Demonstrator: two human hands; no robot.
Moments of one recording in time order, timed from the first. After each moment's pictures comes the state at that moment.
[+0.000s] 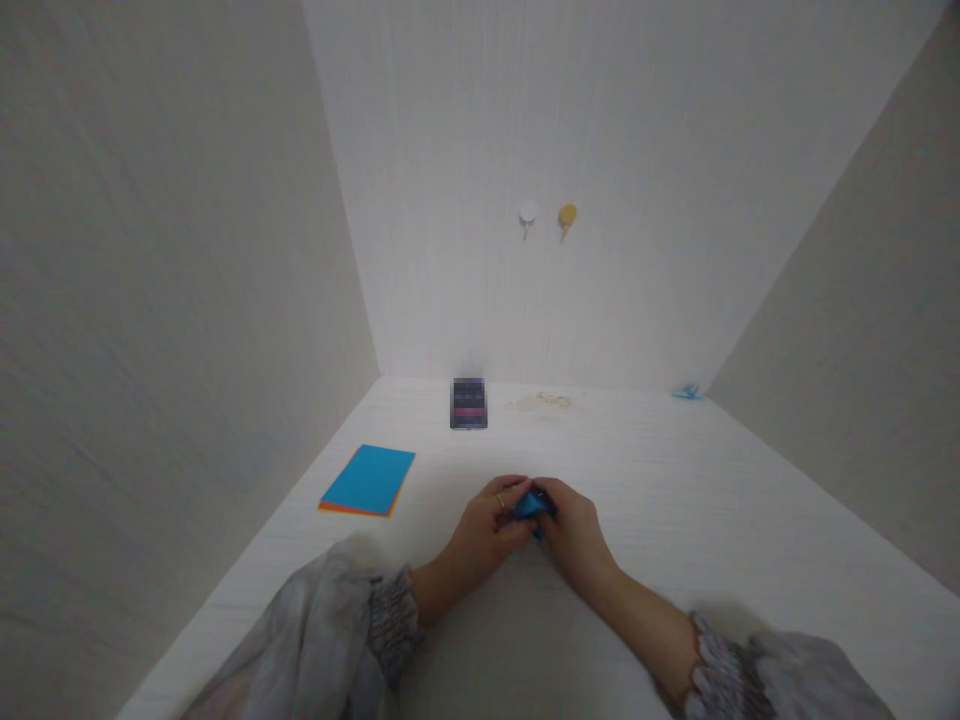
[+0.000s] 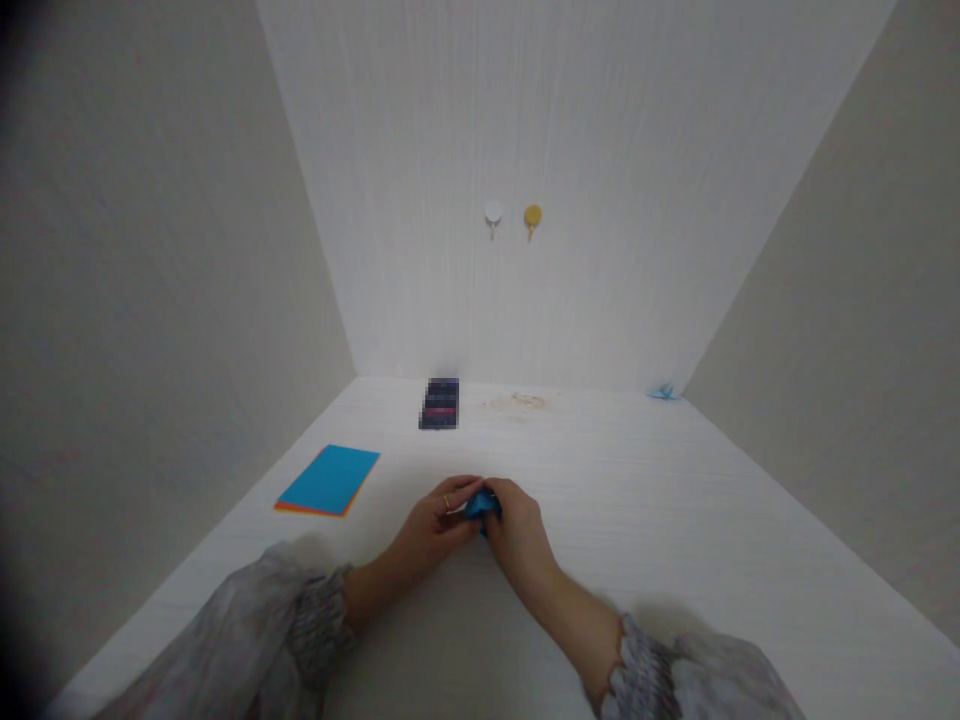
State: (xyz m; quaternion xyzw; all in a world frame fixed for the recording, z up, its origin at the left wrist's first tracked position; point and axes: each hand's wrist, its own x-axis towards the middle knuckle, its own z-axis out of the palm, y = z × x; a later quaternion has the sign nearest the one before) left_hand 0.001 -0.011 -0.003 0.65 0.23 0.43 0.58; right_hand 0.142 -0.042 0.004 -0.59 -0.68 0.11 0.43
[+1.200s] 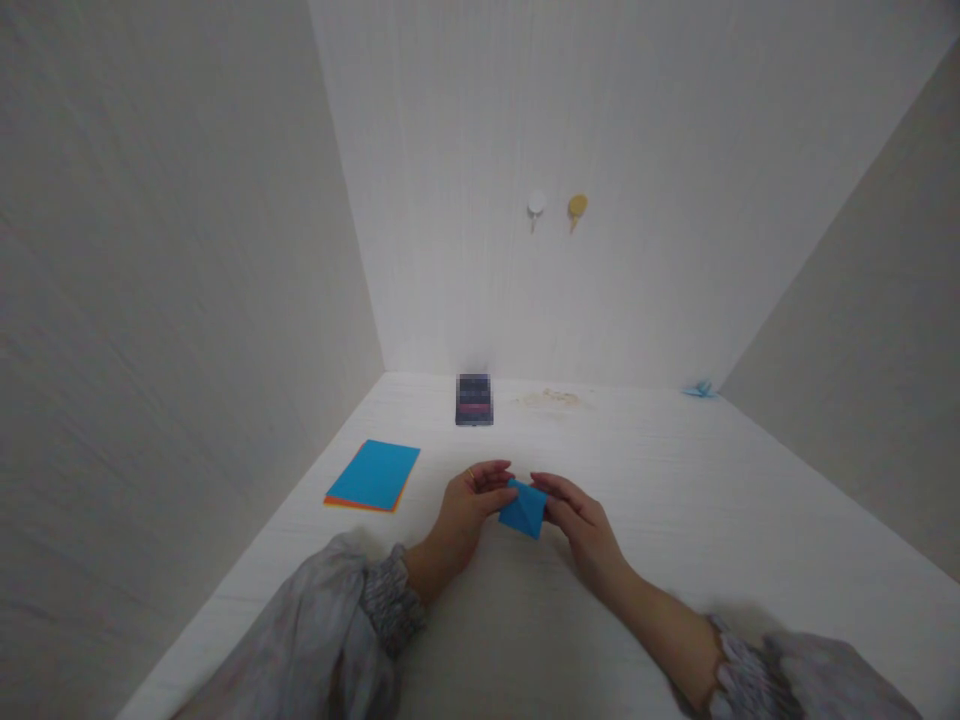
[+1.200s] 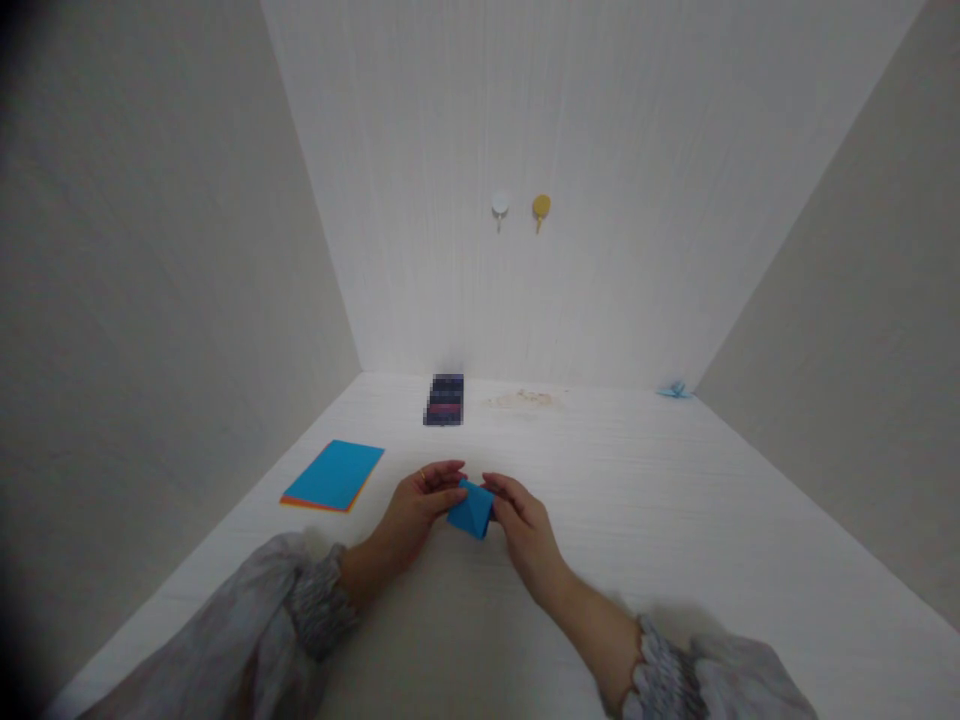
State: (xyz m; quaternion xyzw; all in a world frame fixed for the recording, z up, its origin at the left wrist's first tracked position) left_hand -0.006 0.005 -0.009 0.40 0.34 0.49 0.70; right_hand 0.143 -0.044 -0.015 -0.48 -0.54 0.40 0.56
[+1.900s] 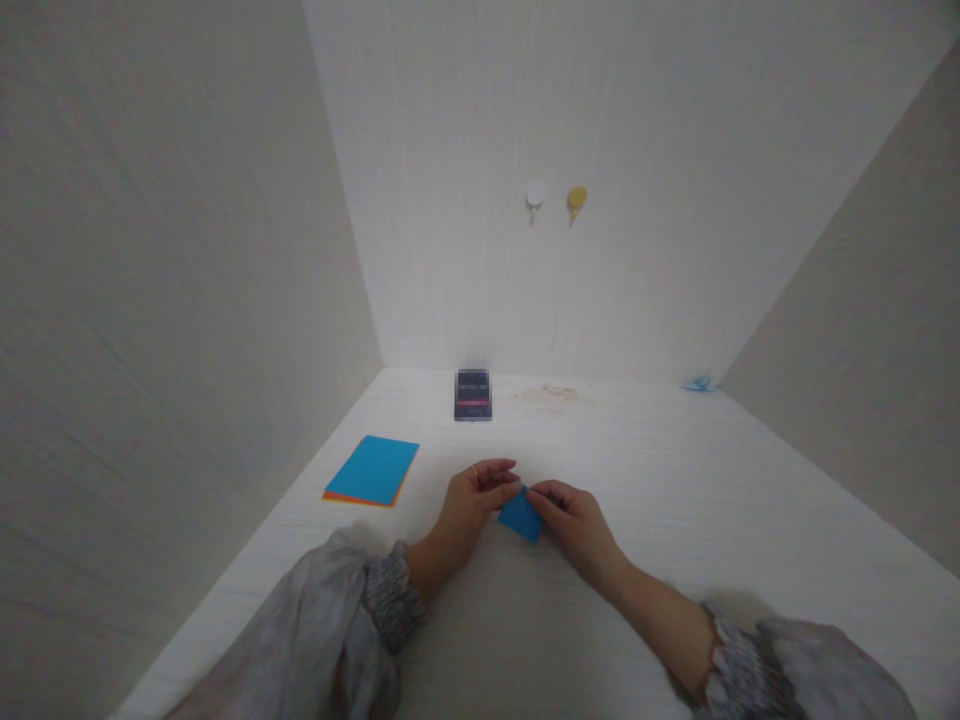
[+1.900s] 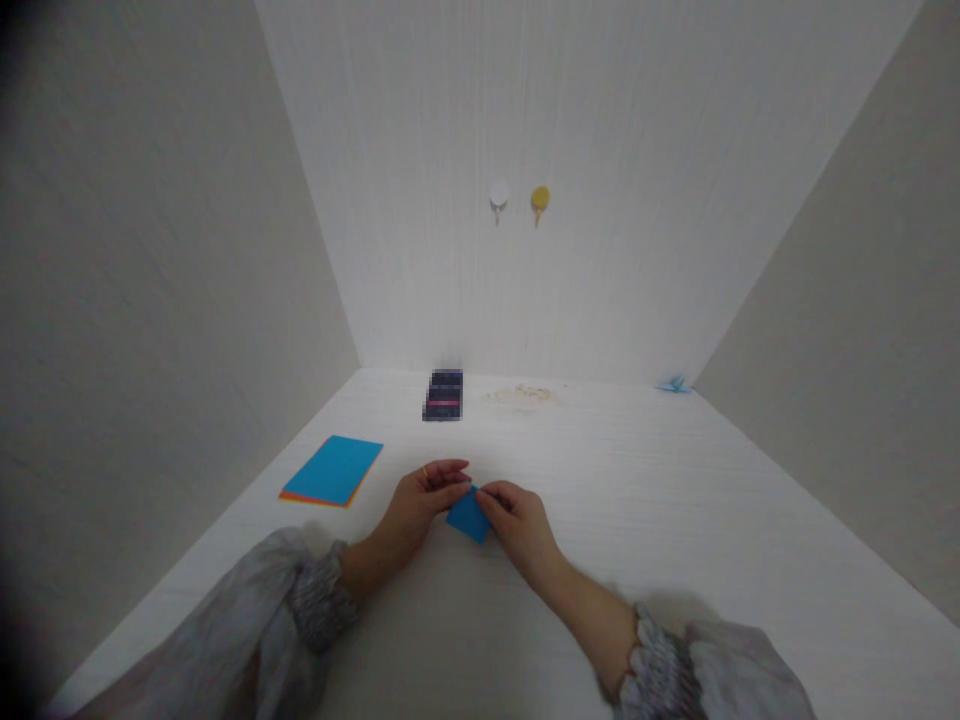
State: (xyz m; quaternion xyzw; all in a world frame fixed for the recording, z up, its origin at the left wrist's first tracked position) left_hand -0.006 0.003 -0.007 0.45 0.34 0.46 0.68; right_hand 0.137 -0.043 -0.007 -0.57 -0.57 0.38 0.46
